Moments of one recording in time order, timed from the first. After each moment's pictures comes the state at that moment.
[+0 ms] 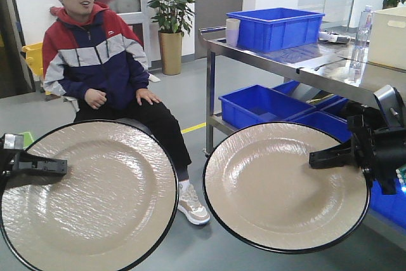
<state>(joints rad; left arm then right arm) 0.26 1.53 -1.24 -1.19 1.17 0.69 -0.22 1.68 -1.37 1.19 1.19 -0.52</state>
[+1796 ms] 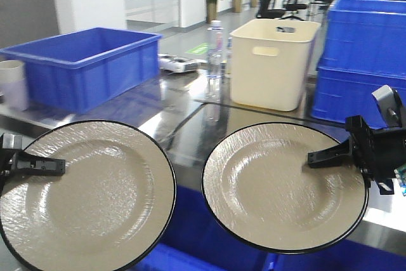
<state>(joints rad) 0.26 1.53 -1.24 -1.19 1.16 0.69 -0.22 1.68 -1.37 1.19 1.19 -0.52</state>
